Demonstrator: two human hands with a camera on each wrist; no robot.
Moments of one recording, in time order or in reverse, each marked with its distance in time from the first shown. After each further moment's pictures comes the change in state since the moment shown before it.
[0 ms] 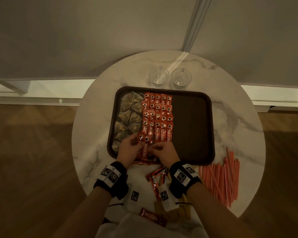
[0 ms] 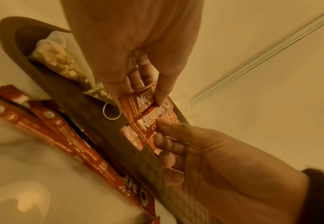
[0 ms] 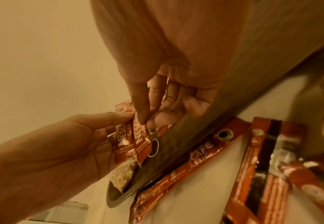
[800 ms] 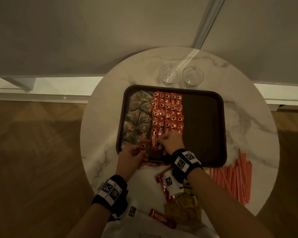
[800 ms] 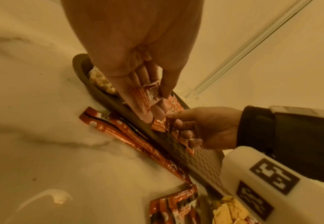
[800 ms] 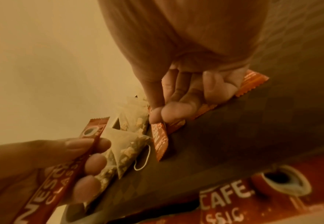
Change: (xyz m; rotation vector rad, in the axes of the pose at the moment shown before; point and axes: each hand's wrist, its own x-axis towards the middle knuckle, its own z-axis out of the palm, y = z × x) left_hand -0.016 -0.030 -0.025 0.065 0.065 0.008; right_hand 0.047 -0.017 0.008 -0.192 0.078 0.170
